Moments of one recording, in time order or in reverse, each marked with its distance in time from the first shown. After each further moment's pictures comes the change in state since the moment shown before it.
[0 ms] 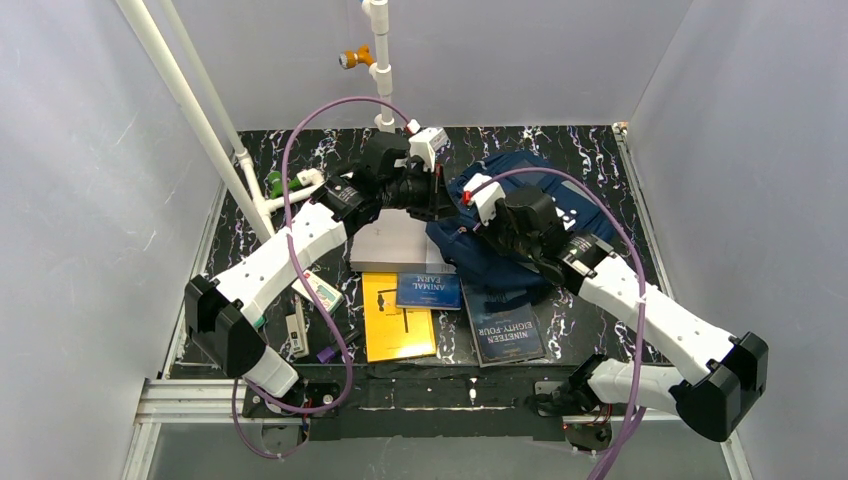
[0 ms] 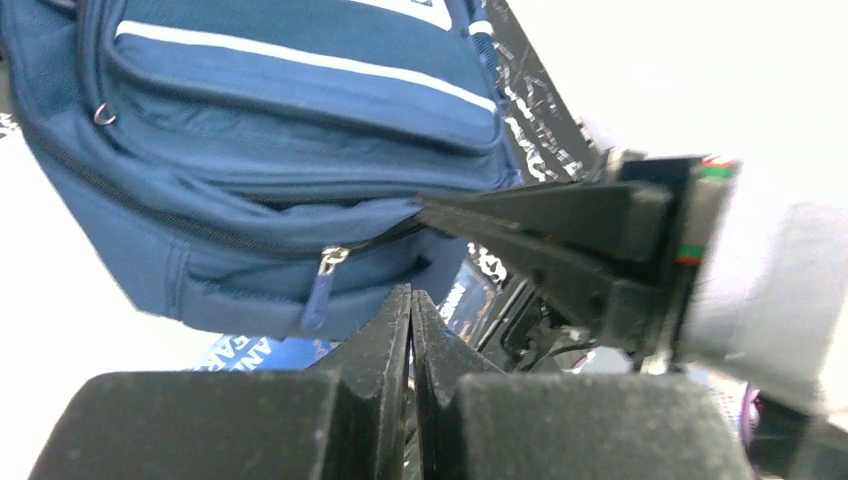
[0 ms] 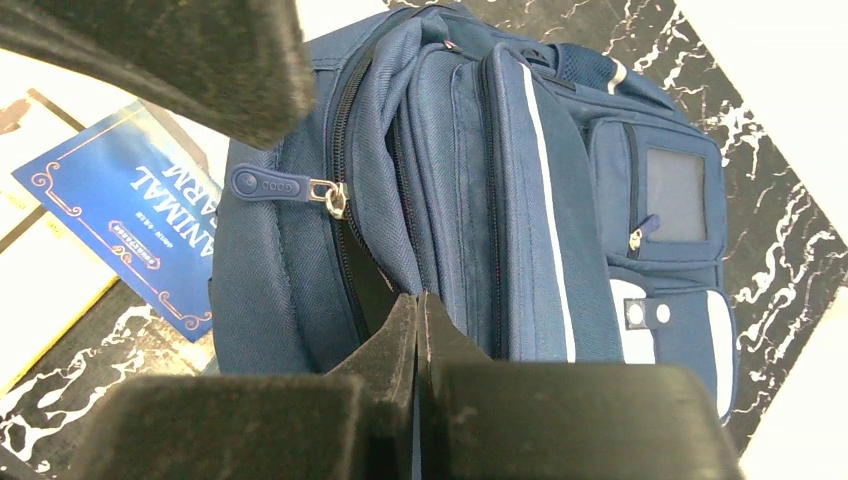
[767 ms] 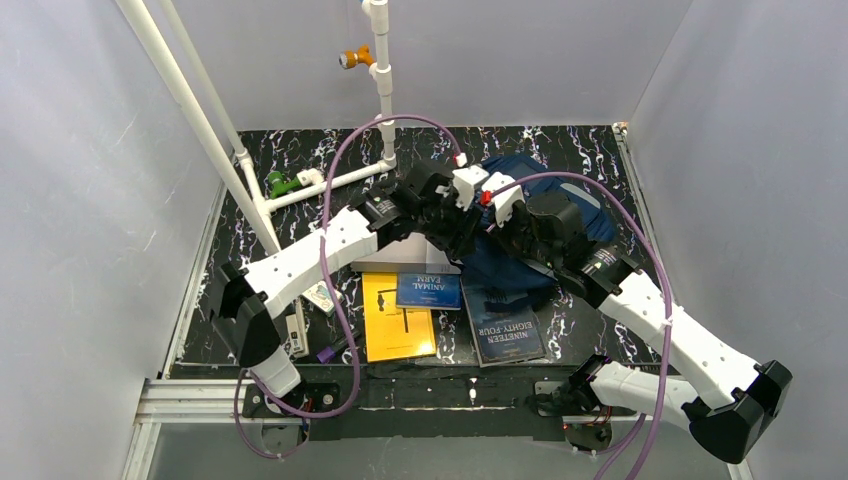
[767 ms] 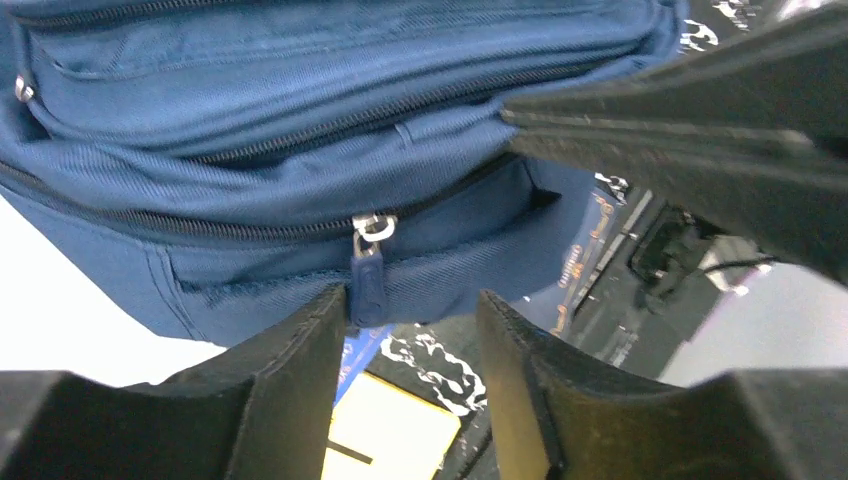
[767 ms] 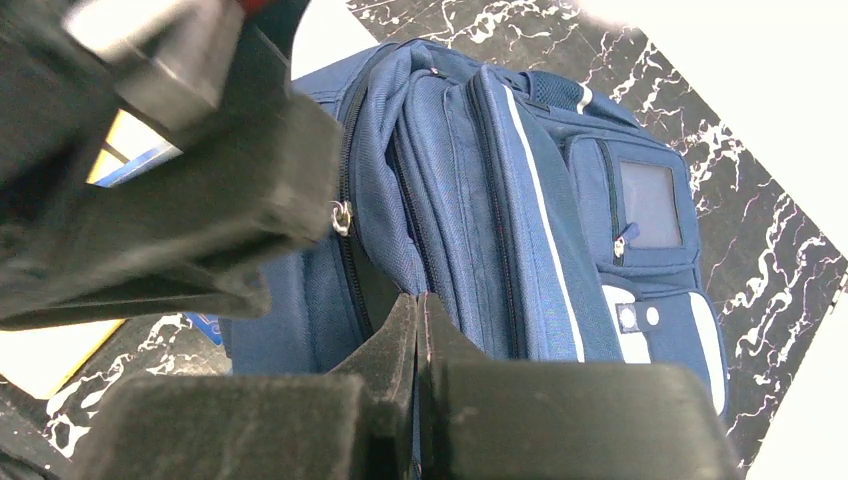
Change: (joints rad) left arm -0.148 0.082 0.019 -0.154 -0.154 0.303; right arm -0.006 -0.135 -0.020 0.000 -0.021 0.031
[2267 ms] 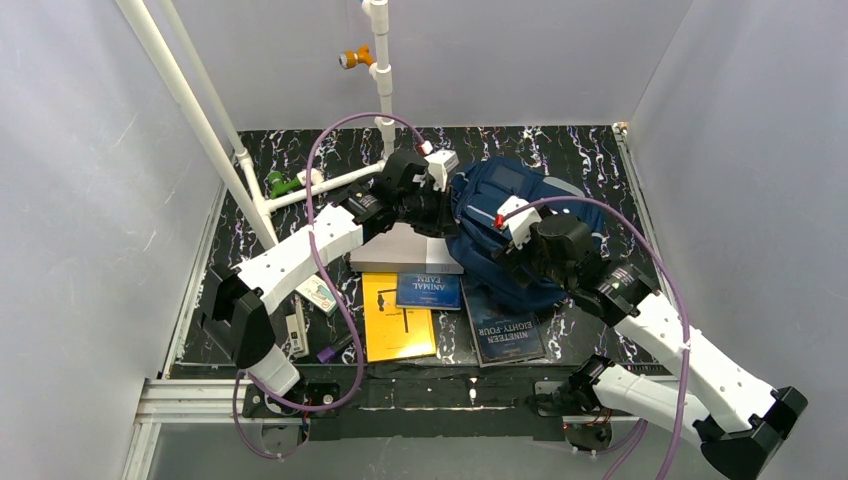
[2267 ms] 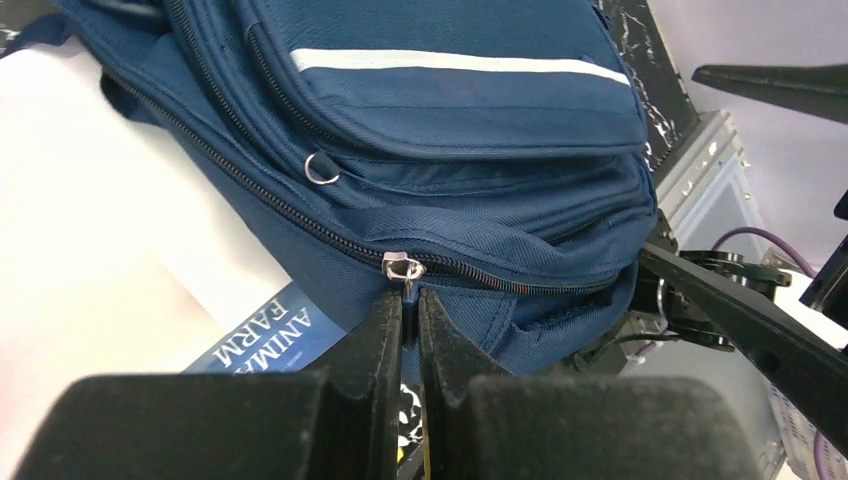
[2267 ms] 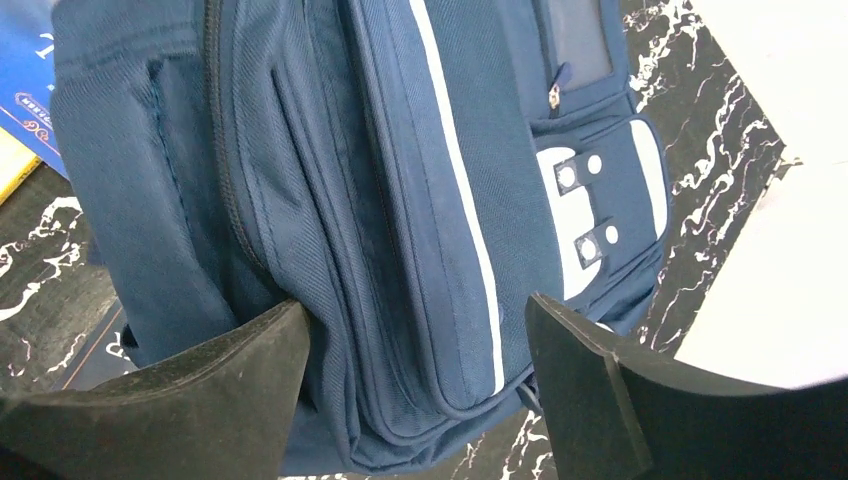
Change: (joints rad) left arm 0.114 -0.021 -0.090 0.119 0.044 -0.231; right arm -0.004 -0.133 -0.102 -0.182 0.153 -0.043
